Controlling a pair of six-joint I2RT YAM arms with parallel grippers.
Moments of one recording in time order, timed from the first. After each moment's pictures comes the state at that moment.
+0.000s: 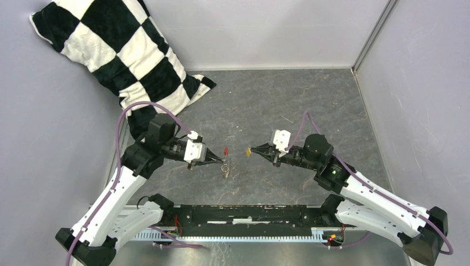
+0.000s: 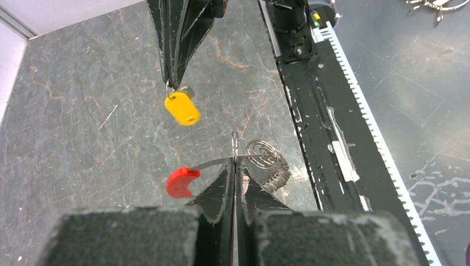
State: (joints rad) left arm -0.51 0.84 0.96 -0.71 1.07 0.80; right arm 0.85 0.79 0.60 0.10 -0.37 -0.22
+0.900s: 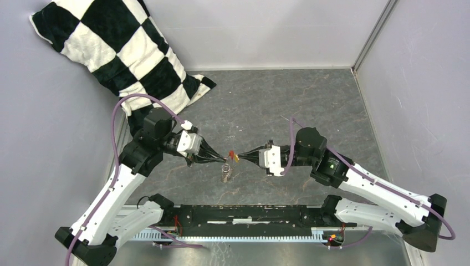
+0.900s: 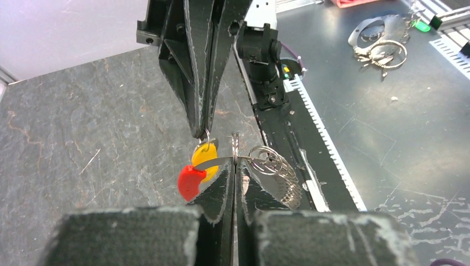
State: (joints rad) left arm -0.51 0.86 1.01 -0.58 1.22 0.58; right arm 0.98 0.91 0.85 -0.03 -0.58 -0.62
